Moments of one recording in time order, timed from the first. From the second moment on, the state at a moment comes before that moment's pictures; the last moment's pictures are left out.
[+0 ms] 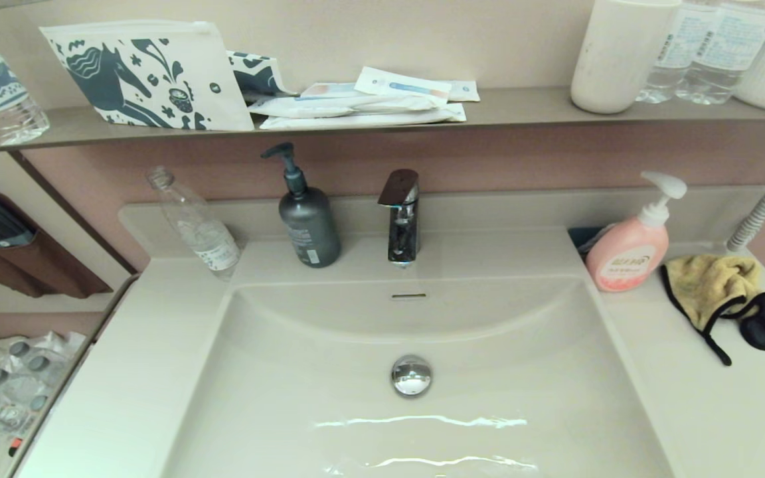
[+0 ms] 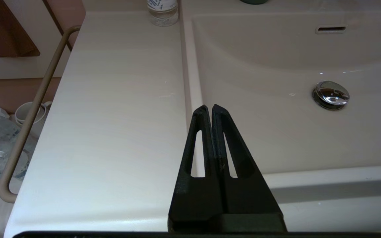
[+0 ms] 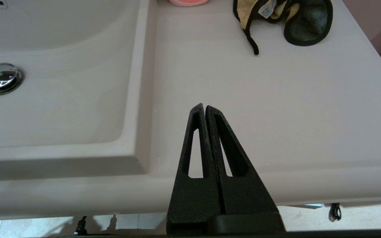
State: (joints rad) left arm 0.00 0.00 0.00 0.00 -0.03 0.01; right arm 0.00 0.00 -0.01 0.04 -0.01 0.00
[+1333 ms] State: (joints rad) left arm 0.00 0.00 0.00 0.00 -0.03 0.01; right arm -0.12 0.97 -0.48 -0.21 -0.27 0.05
